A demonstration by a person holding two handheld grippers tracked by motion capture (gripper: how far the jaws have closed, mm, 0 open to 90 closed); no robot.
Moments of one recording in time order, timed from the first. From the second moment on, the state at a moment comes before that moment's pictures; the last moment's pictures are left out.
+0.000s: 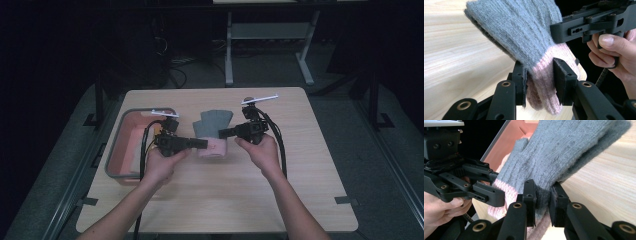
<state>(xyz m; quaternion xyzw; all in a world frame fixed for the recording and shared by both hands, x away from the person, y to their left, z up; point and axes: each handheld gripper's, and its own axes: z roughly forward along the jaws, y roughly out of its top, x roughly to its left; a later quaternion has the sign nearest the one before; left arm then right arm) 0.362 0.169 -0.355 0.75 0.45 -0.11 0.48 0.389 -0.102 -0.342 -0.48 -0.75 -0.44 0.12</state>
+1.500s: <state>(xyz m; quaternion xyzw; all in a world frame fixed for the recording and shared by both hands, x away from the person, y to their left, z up) 0.362 0.241 -0.342 0.73 0.47 -0.08 0.49 0.415 -0.026 -0.323 -0.43 -0.78 -0.44 0.13</state>
